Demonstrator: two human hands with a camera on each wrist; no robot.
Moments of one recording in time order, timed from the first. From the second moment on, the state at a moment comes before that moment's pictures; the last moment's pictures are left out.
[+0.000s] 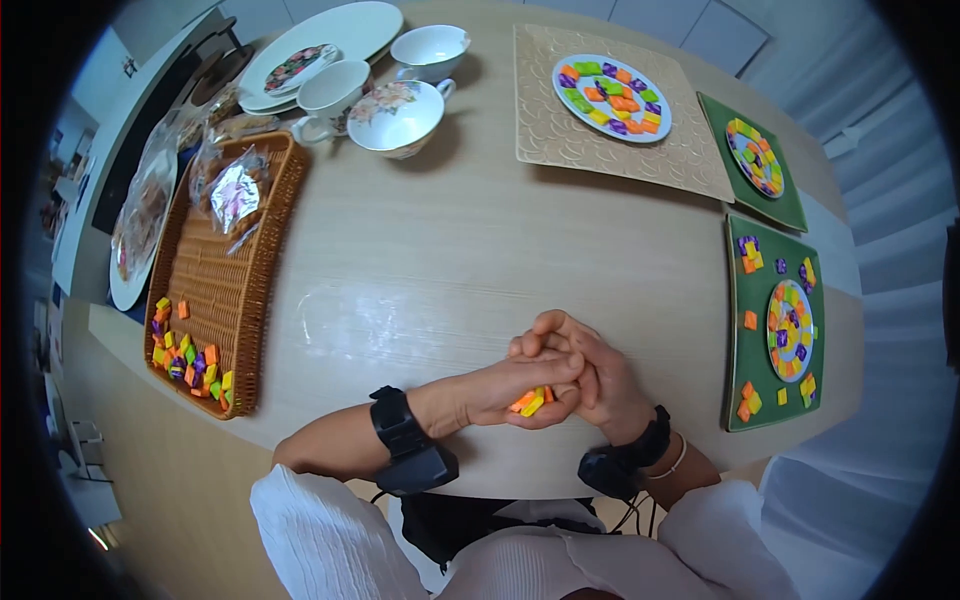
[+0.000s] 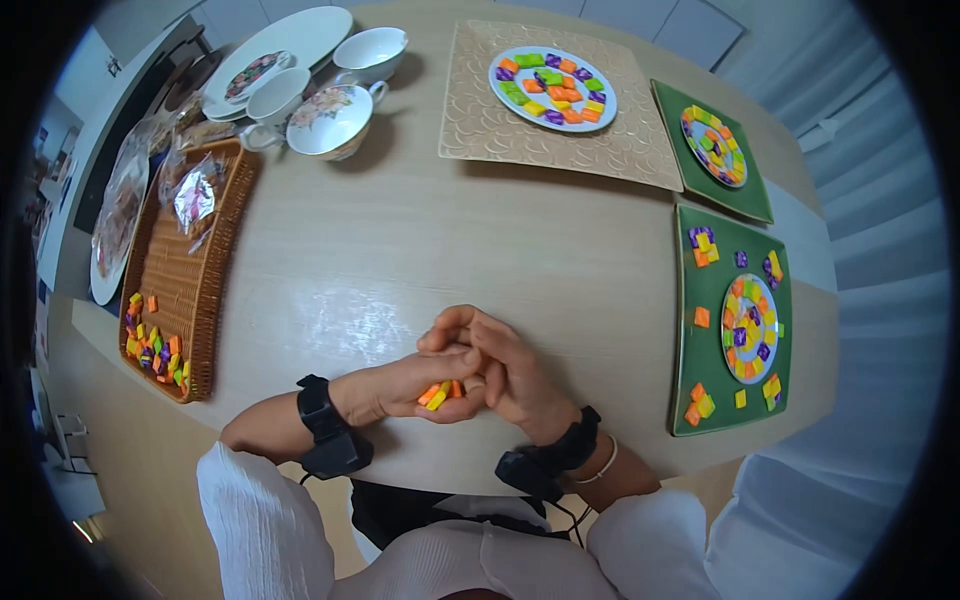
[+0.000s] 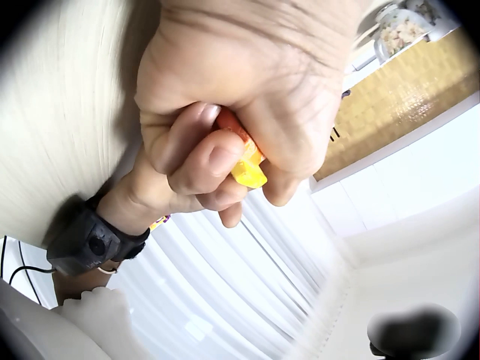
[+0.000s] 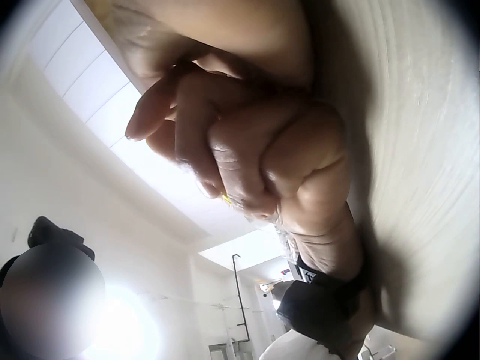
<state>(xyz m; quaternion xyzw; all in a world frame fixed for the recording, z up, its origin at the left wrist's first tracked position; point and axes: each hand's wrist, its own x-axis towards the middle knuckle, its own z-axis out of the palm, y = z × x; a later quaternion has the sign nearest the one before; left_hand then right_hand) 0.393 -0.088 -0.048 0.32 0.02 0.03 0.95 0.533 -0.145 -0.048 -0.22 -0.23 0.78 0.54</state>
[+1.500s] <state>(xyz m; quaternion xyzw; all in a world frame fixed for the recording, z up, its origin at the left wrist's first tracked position) 0.401 -0.091 -0.055 0.32 0.01 -0.02 0.95 0.535 -0.148 -0.039 -0.31 -0.31 0.73 0.52</state>
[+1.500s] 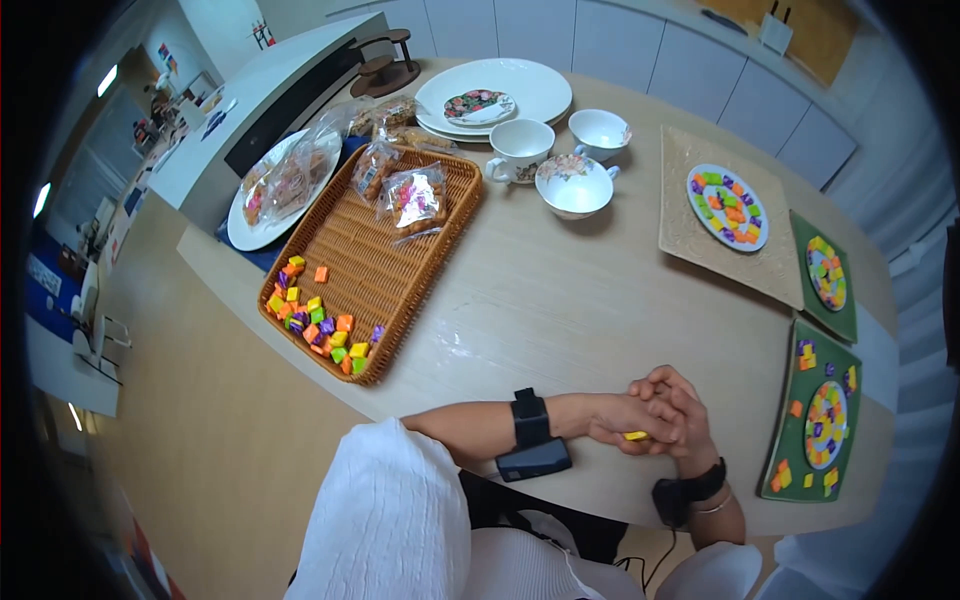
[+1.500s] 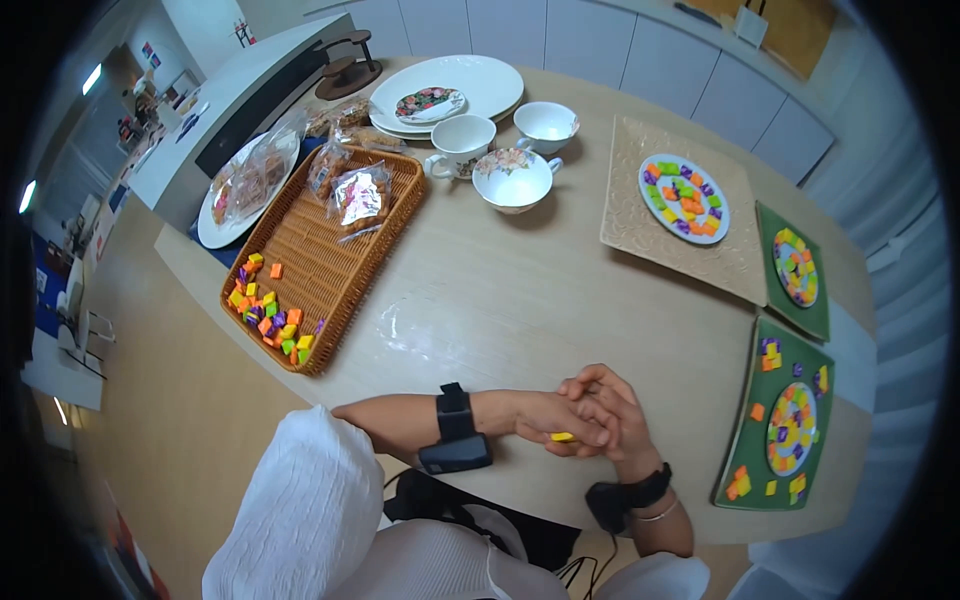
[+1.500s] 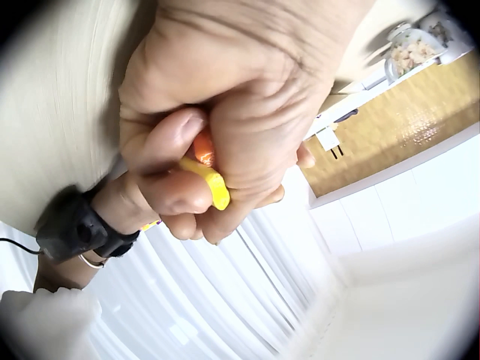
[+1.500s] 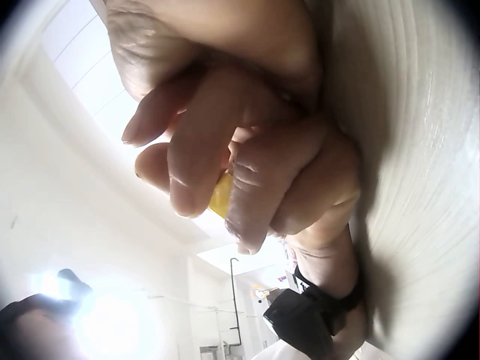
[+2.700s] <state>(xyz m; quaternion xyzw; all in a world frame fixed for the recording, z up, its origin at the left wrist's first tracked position) 0.109 -0.064 0.037 0.40 0.51 0.51 0.56 0.532 -0.145 -0.042 -0.27 -0.27 0.75 0.54</state>
